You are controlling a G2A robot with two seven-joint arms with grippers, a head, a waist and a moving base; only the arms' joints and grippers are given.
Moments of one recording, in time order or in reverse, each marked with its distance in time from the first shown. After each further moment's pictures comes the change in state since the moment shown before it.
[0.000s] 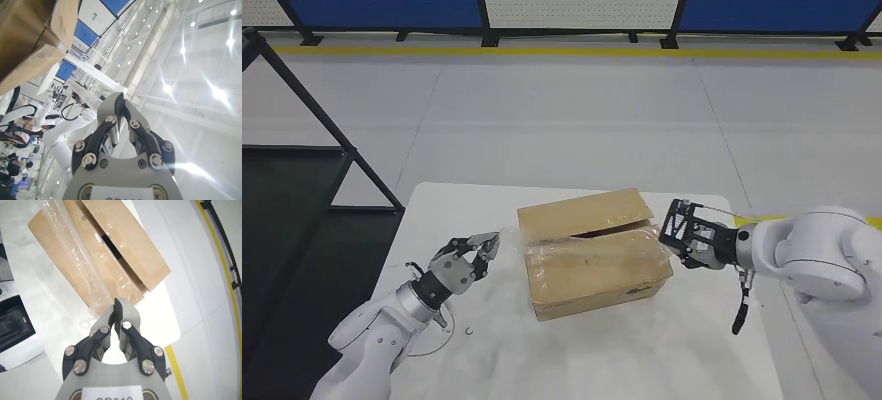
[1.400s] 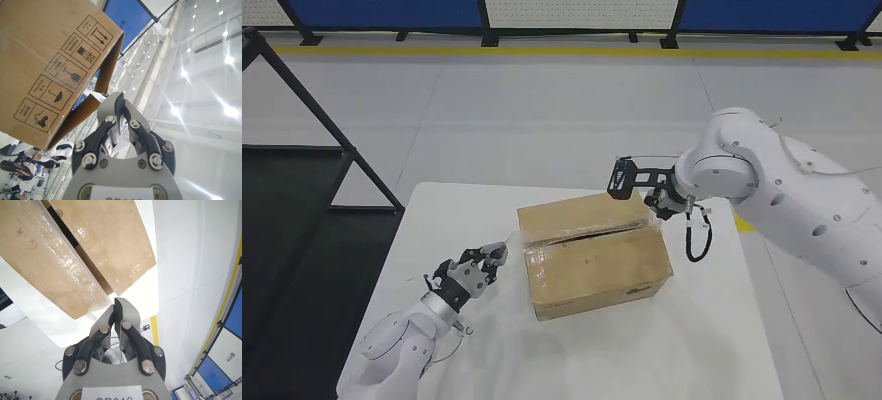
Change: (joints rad) left arm 0.000 -0.032 0.106 0.097 0.173 -0.153 0.196; right arm 0.838 -0.212 -0.944 0.584 0.236 0.086 0.084
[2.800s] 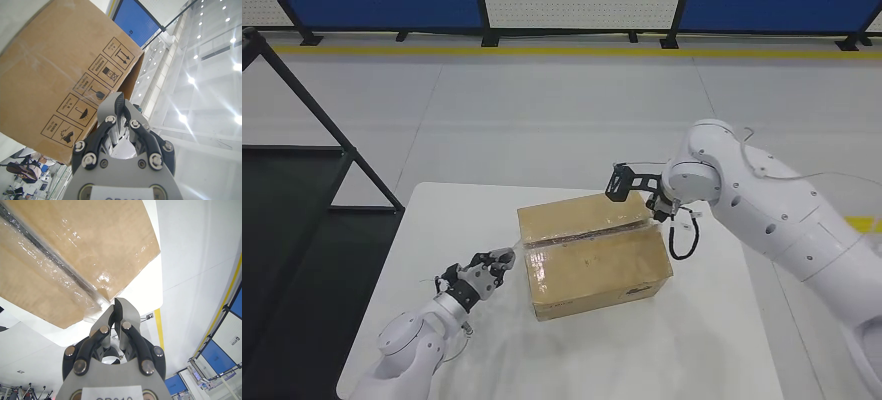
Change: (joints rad) left arm -0.035 -0.030 0.042 0.081 0.062 0.005 0.024; right arm -0.051 -0.114 0.000 0.189 -0.096 0.020 0.021
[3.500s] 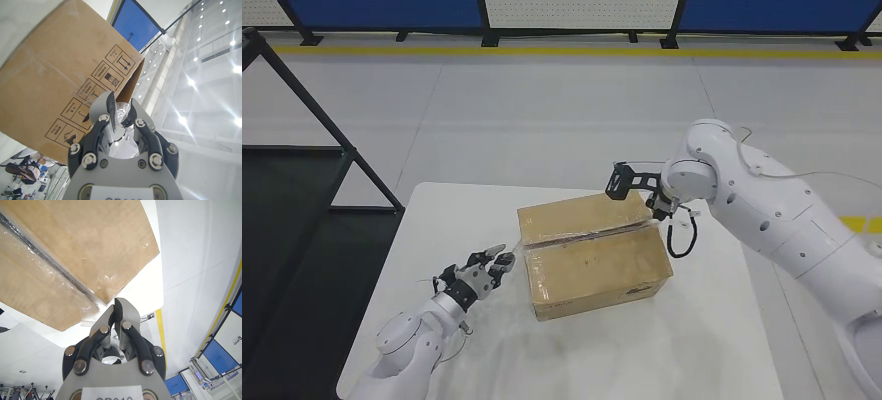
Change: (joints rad) left arm 0.000 -0.007 -0.023 0.025 0.010 0.009 -0.010; right arm -0.001 -0.025 0.000 0.053 -0.006 -0.012 -0.012
